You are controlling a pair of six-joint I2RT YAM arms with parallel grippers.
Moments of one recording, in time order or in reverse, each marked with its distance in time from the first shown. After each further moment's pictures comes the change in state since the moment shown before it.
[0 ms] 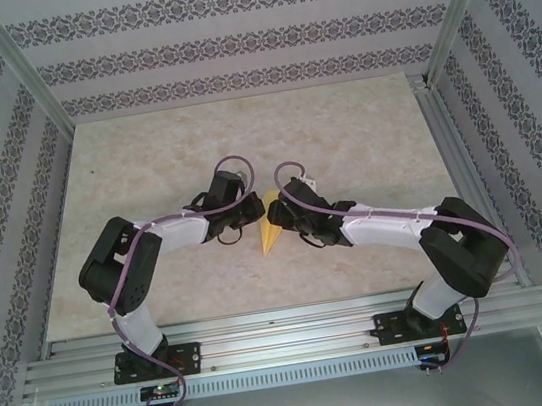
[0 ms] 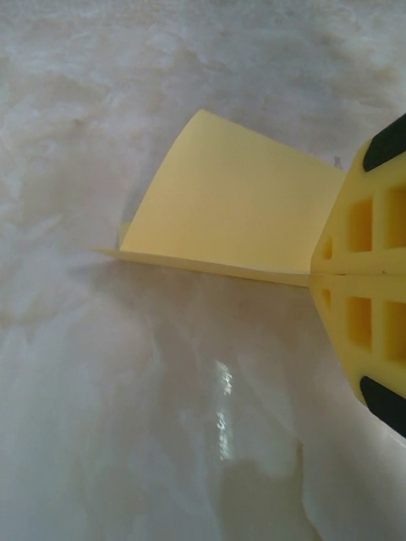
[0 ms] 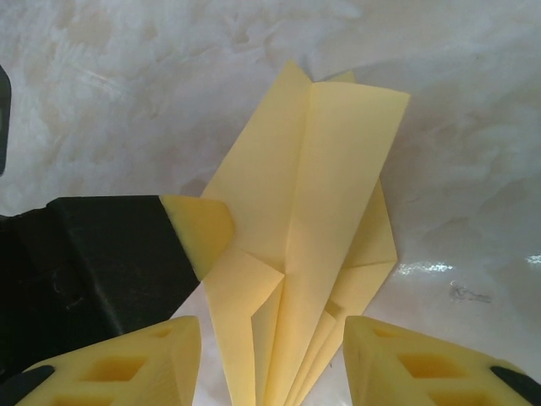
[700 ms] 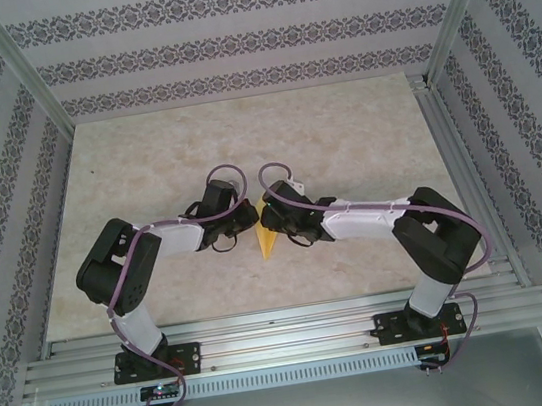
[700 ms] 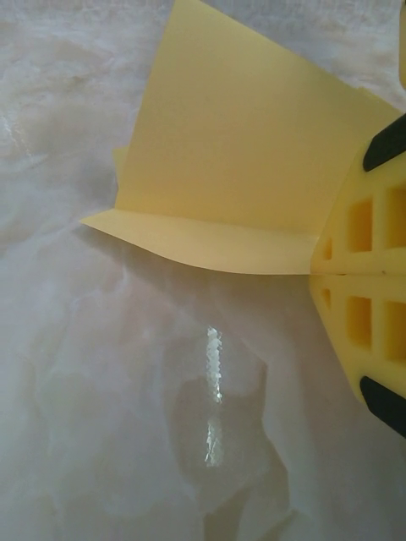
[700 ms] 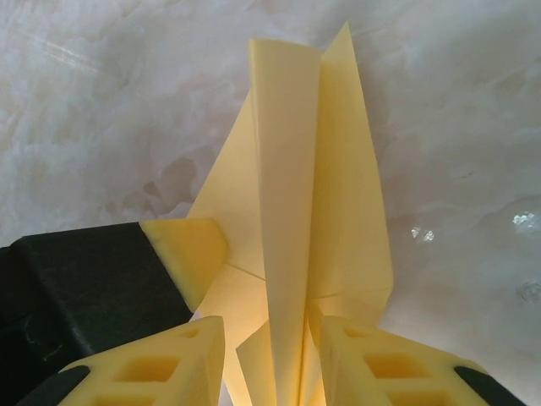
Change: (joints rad) left arm 0.030 -0.009 -0.092 0.089 0.020 -0.050; right arm 0.025 0.145 0.116 -0.060 -0.017 0.052
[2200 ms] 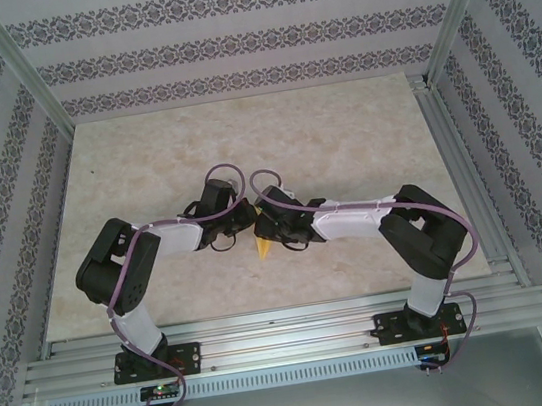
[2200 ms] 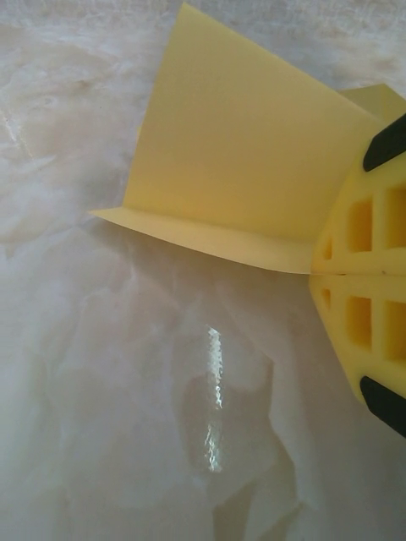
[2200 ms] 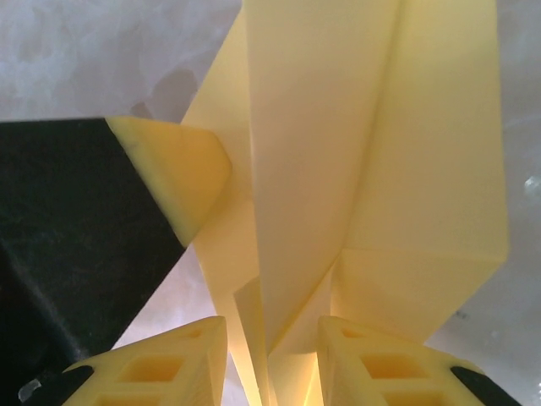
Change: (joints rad) left arm 0.009 0.000 0.000 0.004 0.011 -0.001; right arm 0.033 0.063 0.039 -0.043 -0.091 0.014
